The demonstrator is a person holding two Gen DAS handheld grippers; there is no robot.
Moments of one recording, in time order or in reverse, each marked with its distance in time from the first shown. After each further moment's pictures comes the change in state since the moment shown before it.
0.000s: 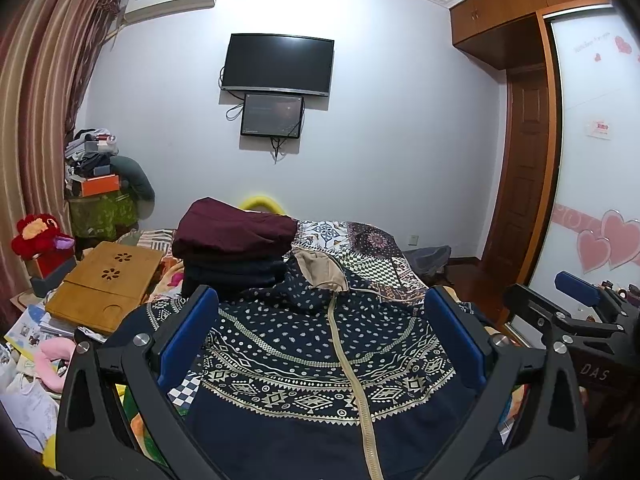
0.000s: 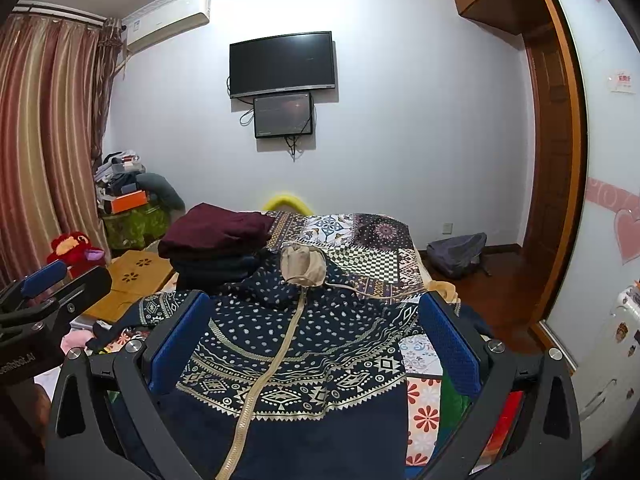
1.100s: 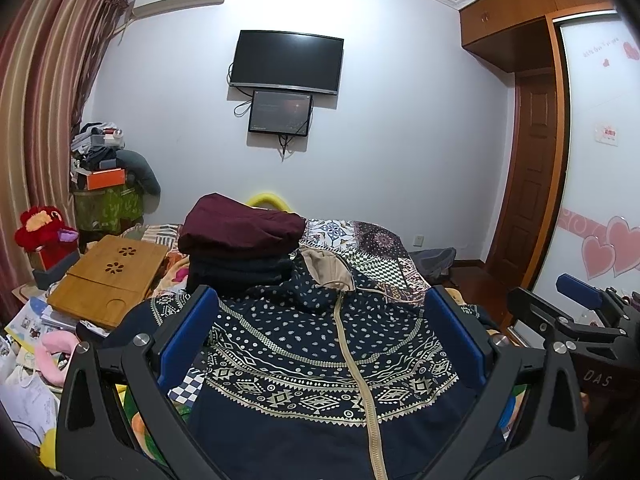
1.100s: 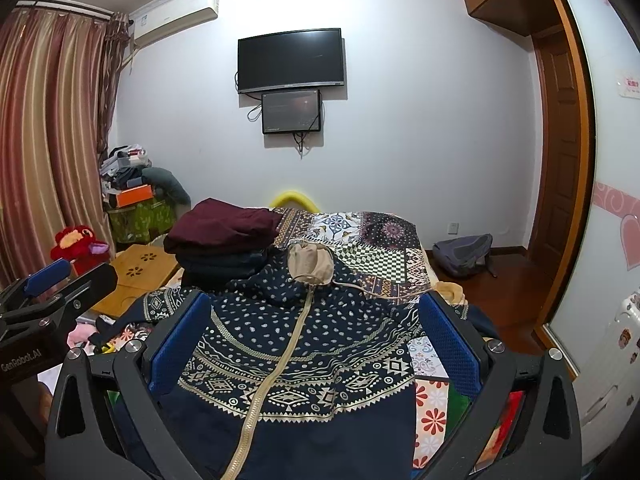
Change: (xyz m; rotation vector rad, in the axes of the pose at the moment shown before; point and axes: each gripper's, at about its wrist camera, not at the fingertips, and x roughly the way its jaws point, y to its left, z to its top) left arm 0.007 0.007 -0.003 -0.024 0.006 0.020; right arm 0.005 0.004 0.003 -0.017 0.016 0.020
